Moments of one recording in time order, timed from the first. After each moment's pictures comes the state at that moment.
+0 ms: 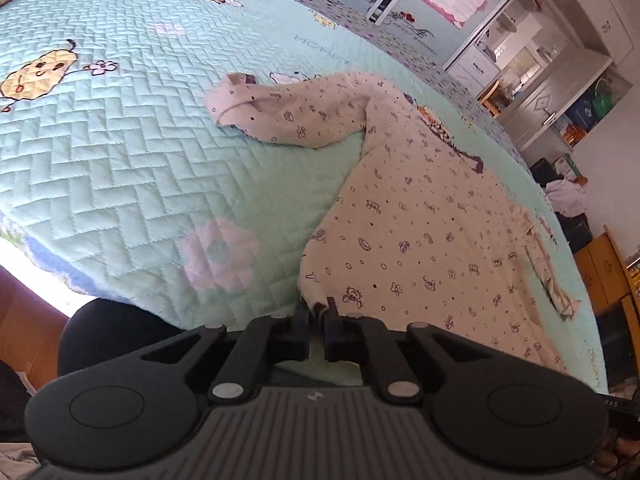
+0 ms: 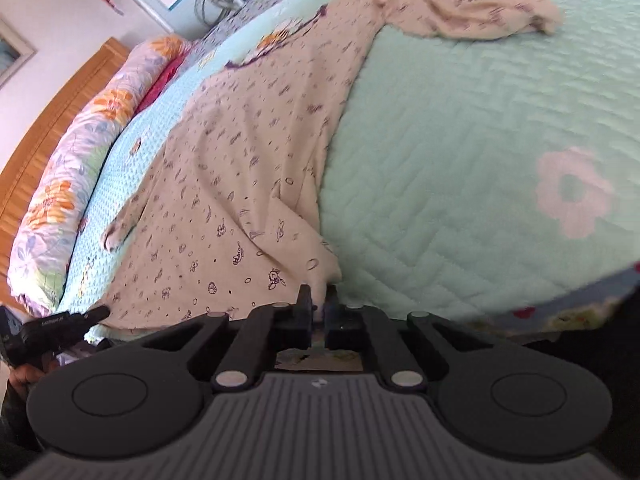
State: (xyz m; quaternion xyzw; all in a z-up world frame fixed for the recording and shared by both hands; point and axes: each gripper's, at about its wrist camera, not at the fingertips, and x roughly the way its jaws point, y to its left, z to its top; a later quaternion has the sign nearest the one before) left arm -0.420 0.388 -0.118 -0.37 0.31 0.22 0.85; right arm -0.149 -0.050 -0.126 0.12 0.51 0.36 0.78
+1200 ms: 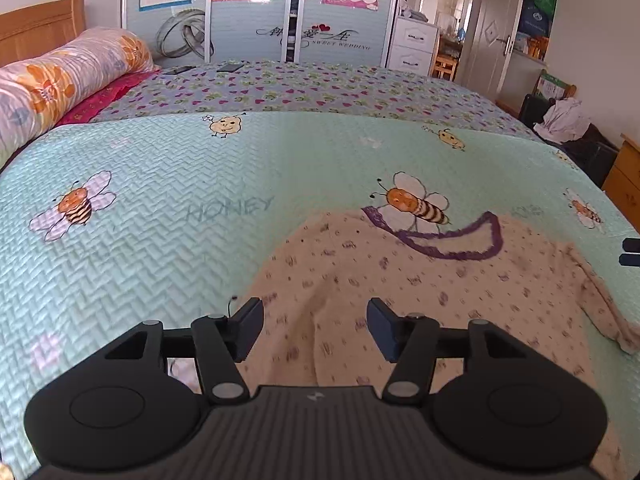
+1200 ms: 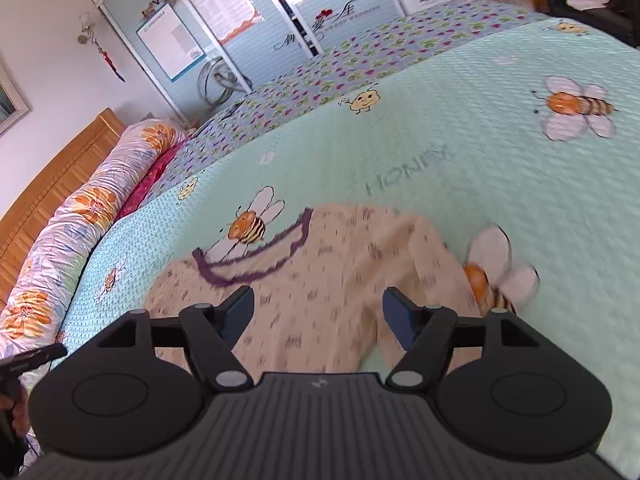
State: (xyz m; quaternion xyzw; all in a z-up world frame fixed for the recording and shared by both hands) left arm -0.106 0.519 -0.027 -0.12 0.36 0.19 0.91; right arm 0.167 0.049 -0.054 0.12 0.42 0.37 0.82
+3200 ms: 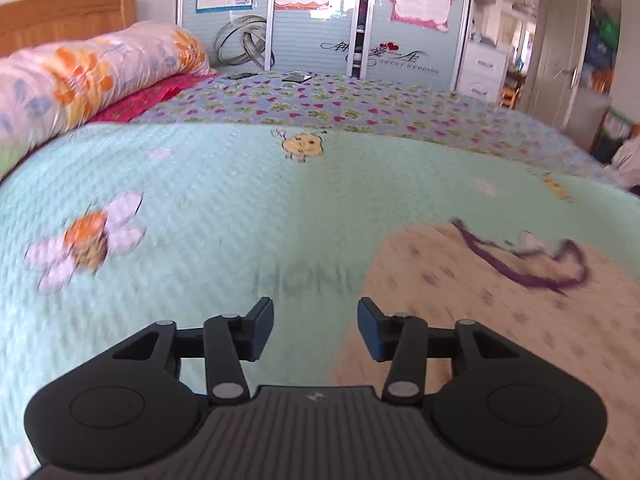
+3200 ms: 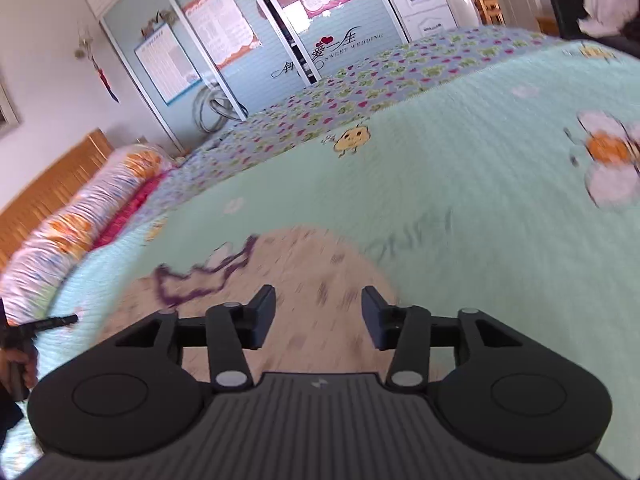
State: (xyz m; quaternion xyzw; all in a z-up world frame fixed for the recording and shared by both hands) left arm -0.096 0.609 -0.072 -0.14 0.31 0.27 0.90; right arm 0.205 0.059 -0.096 0.15 0.37 0.38 0.84
